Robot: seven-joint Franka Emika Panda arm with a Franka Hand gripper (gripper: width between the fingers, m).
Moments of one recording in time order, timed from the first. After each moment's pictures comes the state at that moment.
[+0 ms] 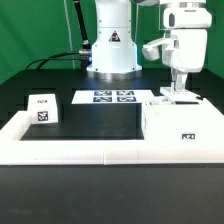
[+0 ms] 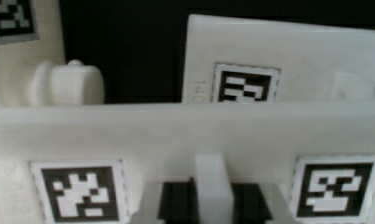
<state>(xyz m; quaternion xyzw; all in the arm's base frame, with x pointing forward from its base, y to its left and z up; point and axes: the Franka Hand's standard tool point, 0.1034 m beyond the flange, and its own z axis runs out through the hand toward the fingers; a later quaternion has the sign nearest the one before) 0.448 0.104 0.051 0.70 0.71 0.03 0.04</state>
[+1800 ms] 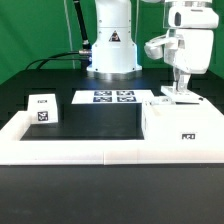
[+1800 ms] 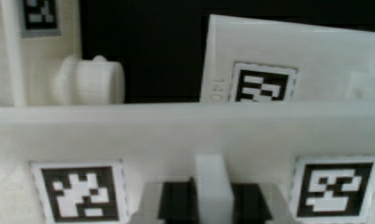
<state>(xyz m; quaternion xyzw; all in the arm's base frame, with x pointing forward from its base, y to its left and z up) 0.458 0.109 0.054 0.70 0.71 0.02 0.04</state>
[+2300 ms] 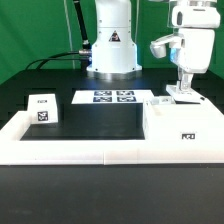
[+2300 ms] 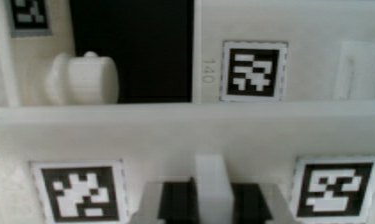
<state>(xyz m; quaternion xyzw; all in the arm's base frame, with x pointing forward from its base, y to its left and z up) 0.457 0.118 0.056 0.73 0.69 0.01 0.04</state>
